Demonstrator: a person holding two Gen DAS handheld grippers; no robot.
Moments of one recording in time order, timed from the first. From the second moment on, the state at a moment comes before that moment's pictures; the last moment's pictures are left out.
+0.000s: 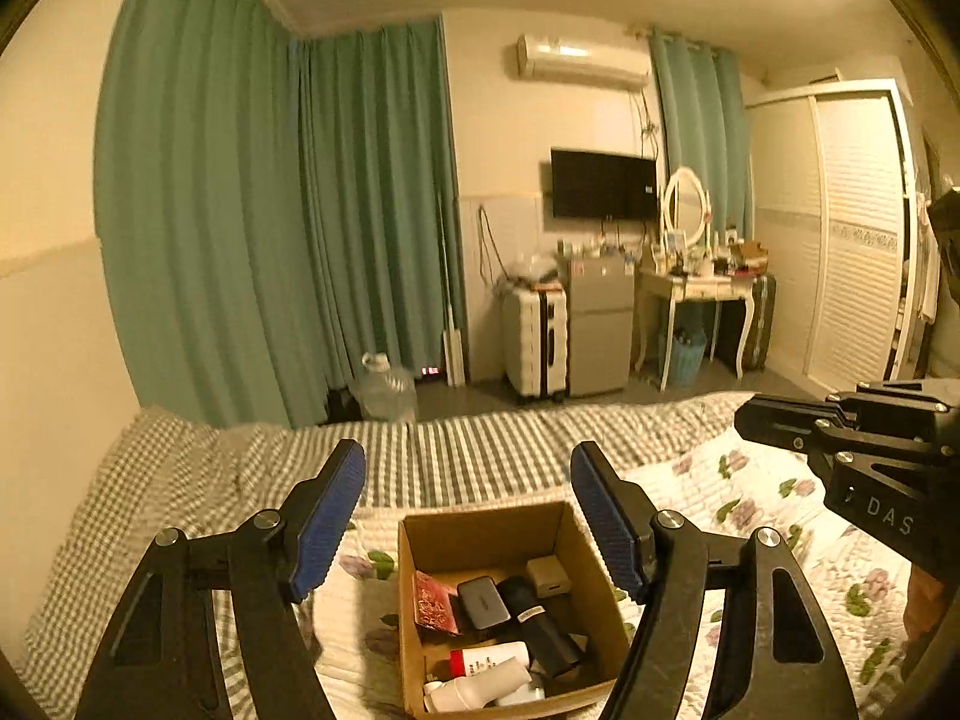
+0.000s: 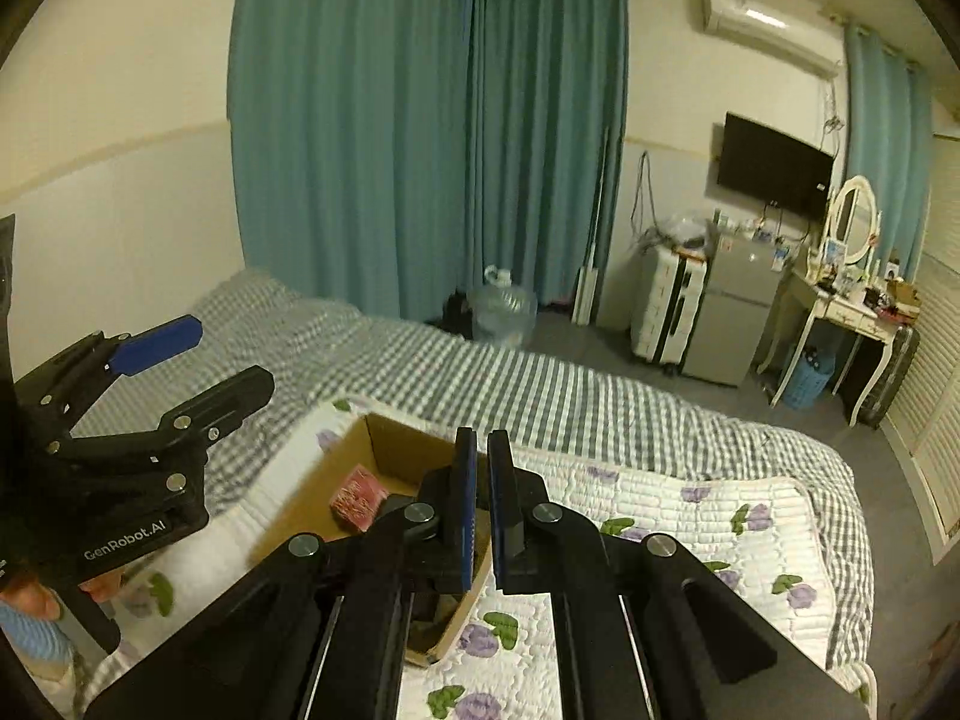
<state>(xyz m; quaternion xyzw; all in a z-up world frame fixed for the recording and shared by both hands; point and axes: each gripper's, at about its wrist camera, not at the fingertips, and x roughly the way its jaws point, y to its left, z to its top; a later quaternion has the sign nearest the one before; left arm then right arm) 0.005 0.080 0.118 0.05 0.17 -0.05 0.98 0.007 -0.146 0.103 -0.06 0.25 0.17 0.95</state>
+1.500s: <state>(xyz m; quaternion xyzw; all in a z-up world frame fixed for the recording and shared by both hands) -0.100 0.059 0.042 0.07 0.17 0.01 0.98 -0.114 -0.197 0.025 0.05 0.18 0.08 0.98</state>
